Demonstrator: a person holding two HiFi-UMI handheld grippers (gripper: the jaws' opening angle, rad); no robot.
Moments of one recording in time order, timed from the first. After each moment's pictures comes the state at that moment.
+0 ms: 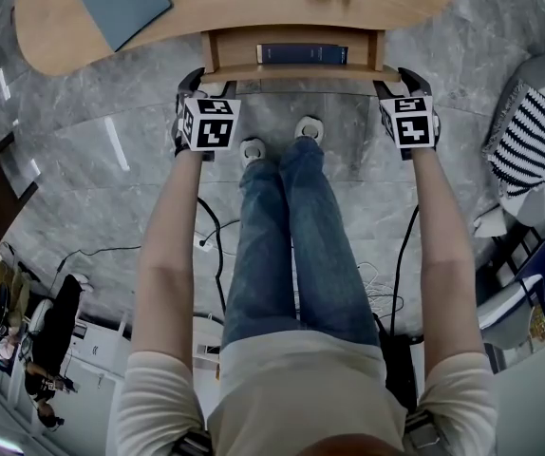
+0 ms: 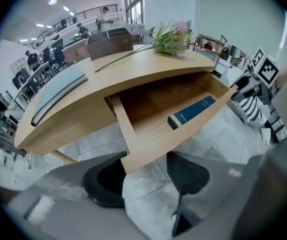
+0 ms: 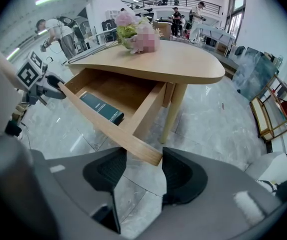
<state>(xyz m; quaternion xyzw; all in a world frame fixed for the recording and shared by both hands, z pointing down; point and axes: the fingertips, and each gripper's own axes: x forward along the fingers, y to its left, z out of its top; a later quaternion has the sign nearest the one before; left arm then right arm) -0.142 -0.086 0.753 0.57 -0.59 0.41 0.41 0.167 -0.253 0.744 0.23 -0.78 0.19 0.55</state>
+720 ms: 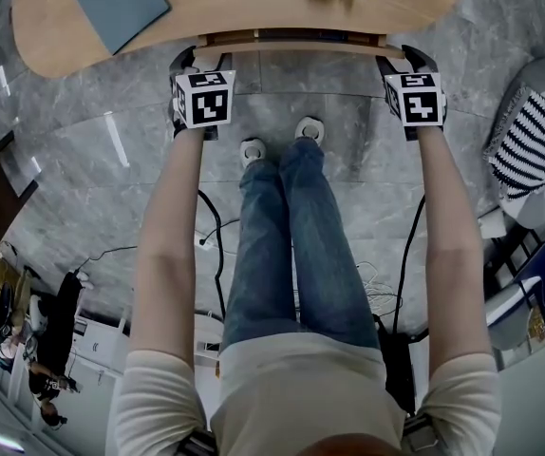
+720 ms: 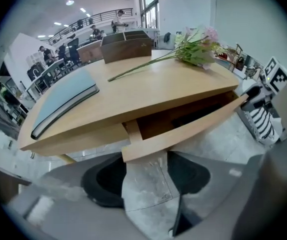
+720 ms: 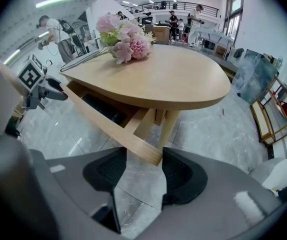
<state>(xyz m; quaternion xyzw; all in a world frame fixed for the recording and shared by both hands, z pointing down) -0.177 -0.138 0.750 0.53 -0.64 0.37 0.41 0.136 -0.304 0.742 0.24 -0.79 0.18 0.53</state>
